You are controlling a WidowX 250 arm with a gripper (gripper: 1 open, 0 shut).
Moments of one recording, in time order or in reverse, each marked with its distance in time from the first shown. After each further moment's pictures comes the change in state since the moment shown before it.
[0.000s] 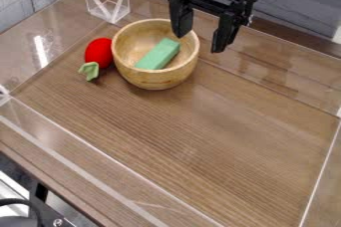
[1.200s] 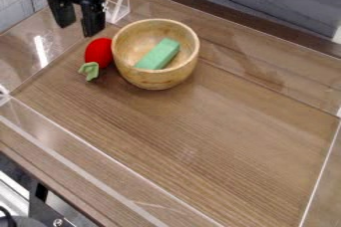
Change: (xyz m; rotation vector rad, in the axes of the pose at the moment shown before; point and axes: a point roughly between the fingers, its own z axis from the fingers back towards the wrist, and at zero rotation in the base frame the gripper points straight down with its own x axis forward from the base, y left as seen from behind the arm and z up) arm -0.026 0.174 -0.037 -0.061 0.002 0.043
